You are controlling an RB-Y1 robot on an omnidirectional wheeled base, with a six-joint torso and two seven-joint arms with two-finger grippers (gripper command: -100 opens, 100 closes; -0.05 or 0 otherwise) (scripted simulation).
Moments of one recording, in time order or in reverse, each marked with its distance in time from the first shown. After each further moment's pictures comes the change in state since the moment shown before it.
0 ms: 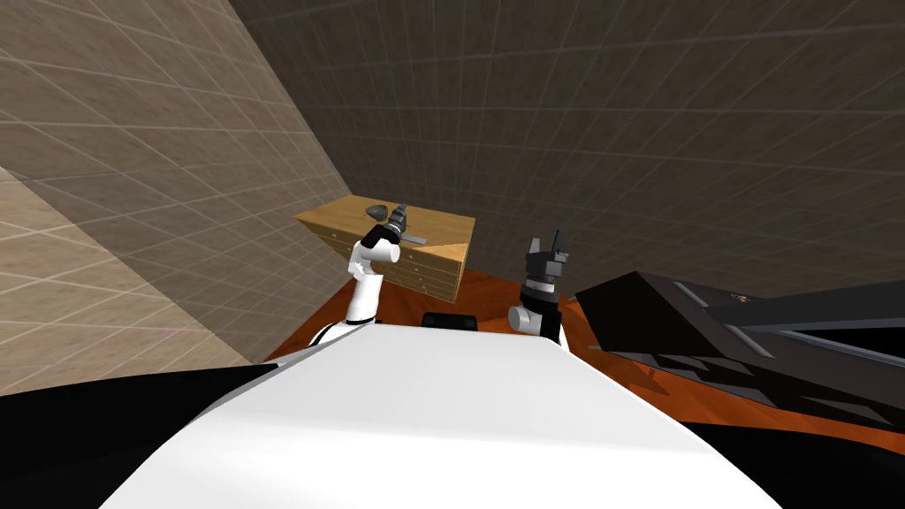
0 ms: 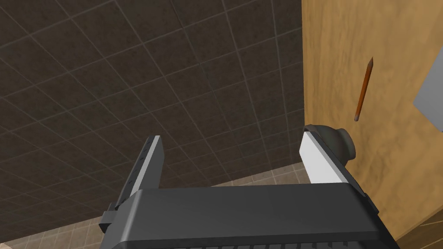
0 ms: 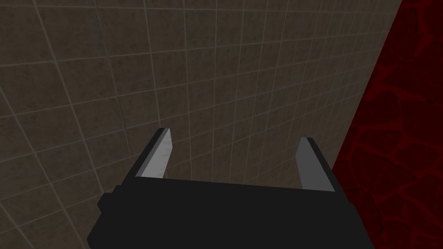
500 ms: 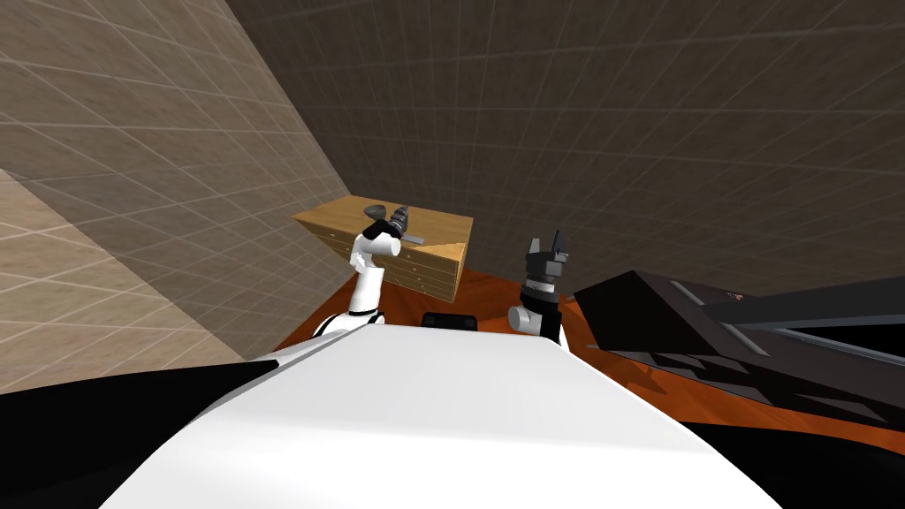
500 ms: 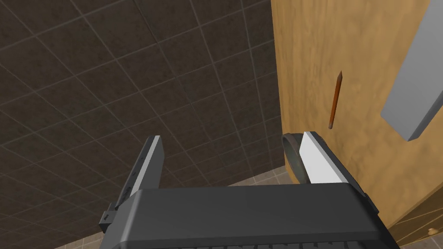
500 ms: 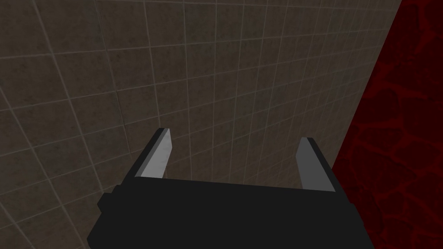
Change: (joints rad) left arm -0.081 0.007 0.019 0.063 0.013 0.135 -0.004; right arm 0.000 0.000 0.000 0.000 0.000 0.000 0.000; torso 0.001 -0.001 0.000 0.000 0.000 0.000
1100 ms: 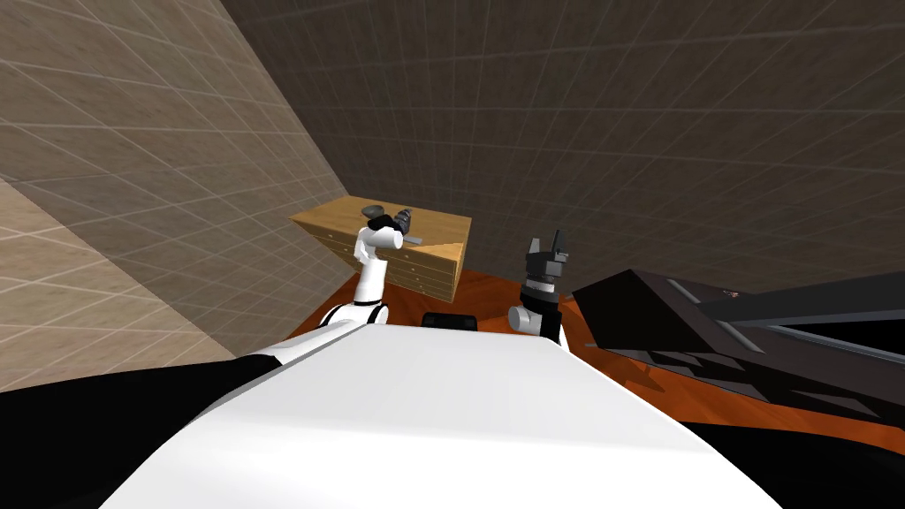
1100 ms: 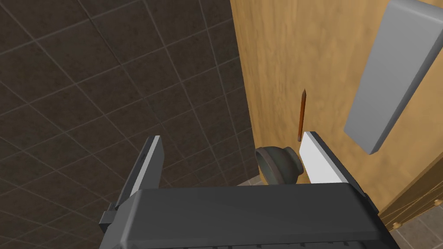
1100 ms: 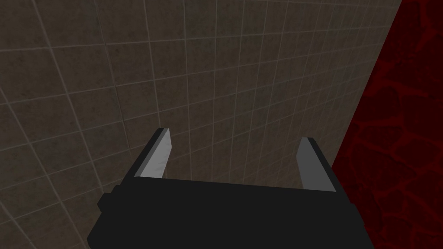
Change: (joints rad) left arm -0.098 -0.008 0.020 0.092 0.000 0.159 -0.004; right arm 0.000 0.000 0.000 0.000 0.000 0.000 0.000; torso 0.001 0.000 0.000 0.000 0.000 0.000
